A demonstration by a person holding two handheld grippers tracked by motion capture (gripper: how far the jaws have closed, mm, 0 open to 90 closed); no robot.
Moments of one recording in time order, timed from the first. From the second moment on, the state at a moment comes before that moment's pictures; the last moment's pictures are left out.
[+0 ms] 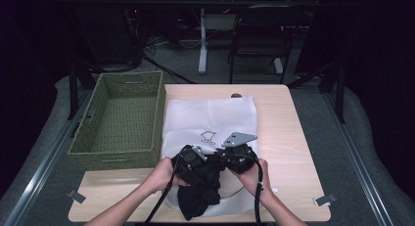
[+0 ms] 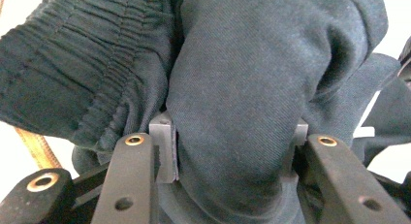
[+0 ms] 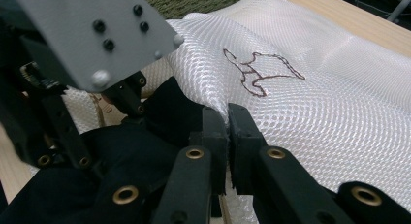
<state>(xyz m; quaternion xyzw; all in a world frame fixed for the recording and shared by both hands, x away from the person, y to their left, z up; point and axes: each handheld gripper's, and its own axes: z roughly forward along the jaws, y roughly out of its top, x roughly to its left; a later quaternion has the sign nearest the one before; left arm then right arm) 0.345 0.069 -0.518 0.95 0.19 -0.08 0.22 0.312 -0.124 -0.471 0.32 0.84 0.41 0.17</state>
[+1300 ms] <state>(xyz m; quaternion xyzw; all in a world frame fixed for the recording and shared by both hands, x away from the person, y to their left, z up) 0.341 0.090 -0.499 0.92 0.26 0.00 0.29 0.318 -0.132 -0.476 0.35 0.83 0.41 0.15</state>
